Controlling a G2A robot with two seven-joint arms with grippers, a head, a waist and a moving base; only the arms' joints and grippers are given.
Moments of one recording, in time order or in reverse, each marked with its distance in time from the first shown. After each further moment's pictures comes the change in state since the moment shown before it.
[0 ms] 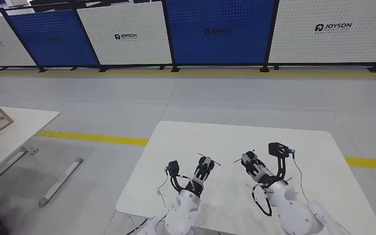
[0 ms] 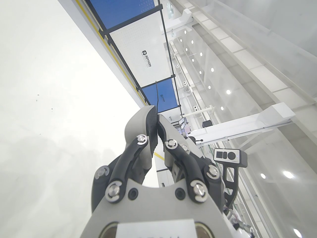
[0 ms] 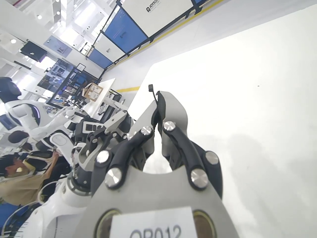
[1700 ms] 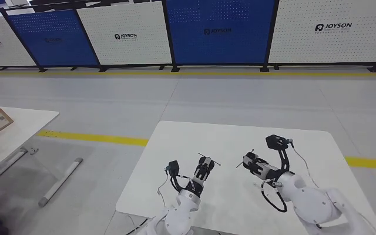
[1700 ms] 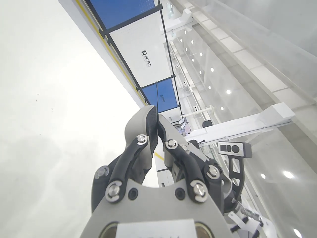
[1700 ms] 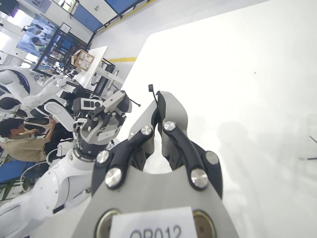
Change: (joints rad) left arm 0.000 0.000 0.000 0.000 0.000 0.000 0.000; right arm 0.107 0.055 0.032 -0.022 0.043 0.000 0.337
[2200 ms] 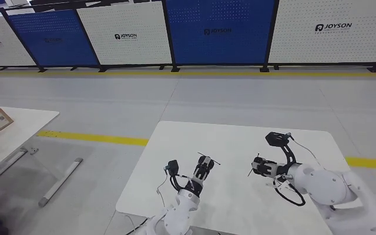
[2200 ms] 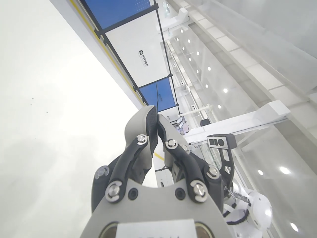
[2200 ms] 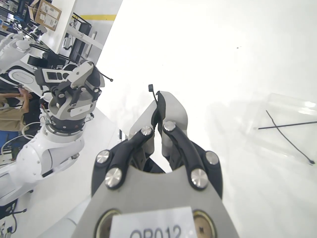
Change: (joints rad) left arm 0.000 0.000 0.000 -0.001 0.000 0.000 0.001; right arm 0.134 0.040 0.043 0.080 -0.043 -0.026 0.391
